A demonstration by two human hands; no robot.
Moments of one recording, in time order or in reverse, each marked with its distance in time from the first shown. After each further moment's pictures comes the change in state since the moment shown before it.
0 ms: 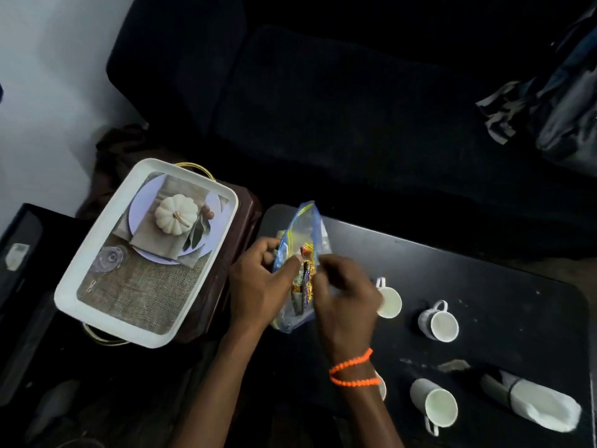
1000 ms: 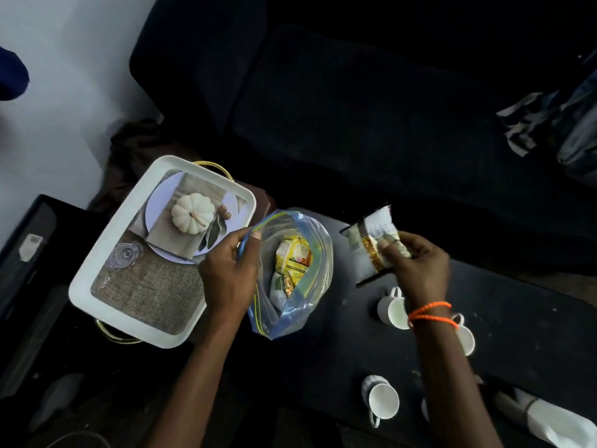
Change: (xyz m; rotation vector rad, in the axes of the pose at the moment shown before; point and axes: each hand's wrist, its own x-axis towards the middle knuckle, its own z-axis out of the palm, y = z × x) left_hand 0.039 -0.029 -0.054 0.079 0.272 0.071; right_hand 0.095 0.047 -0.025 0.142 -0.135 0.488
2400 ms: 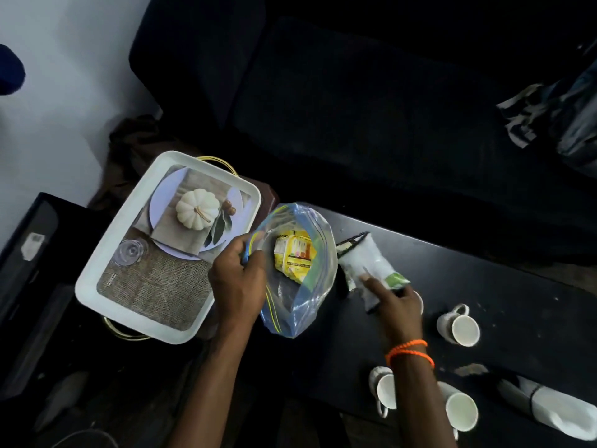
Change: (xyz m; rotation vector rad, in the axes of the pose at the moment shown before) left_hand -0.017 0.009 -0.011 -0.031 -0.039 -0.085; right_hand -0.058 0.062 0.020 0.302 0.040 0.331
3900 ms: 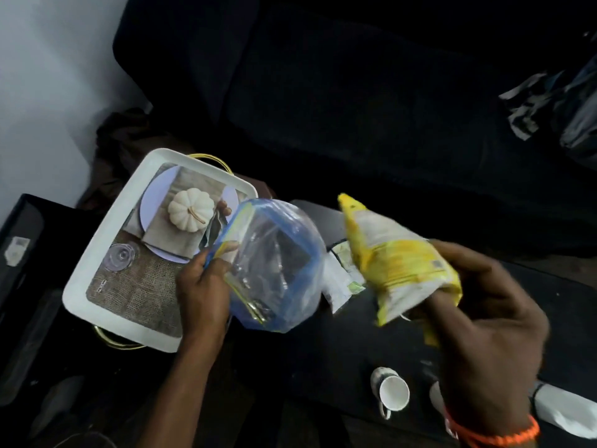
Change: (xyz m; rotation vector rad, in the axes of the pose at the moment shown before) left_hand 0.023 -0.031 -0.022 -0.329 0.033 -0.267; right_hand -0.112 -0.120 -0.002 -0.176 -0.125 -0.727
